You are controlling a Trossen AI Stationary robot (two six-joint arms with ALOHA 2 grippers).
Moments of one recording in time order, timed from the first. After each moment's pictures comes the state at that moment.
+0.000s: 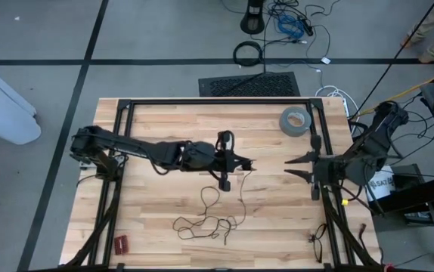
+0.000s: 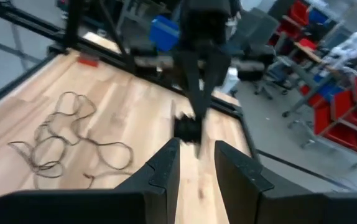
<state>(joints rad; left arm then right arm) -0.14 1.70 1.44 -0.01 -0.26 0.36 0.80 0.78 0.95 -0.56 0.87 -0.12</state>
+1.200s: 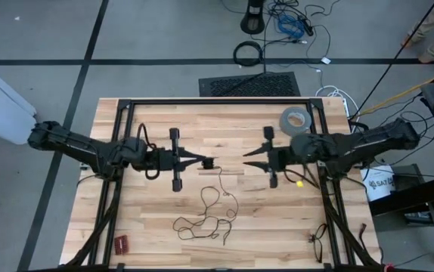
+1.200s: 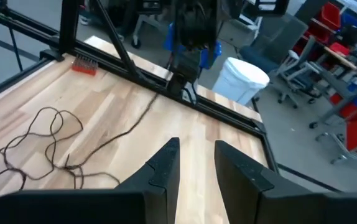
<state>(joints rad) -0.23 1.14 0.87 0.37 -0.24 0.45 0.19 1.07 0.94 -0.12 0.21 -0.37</state>
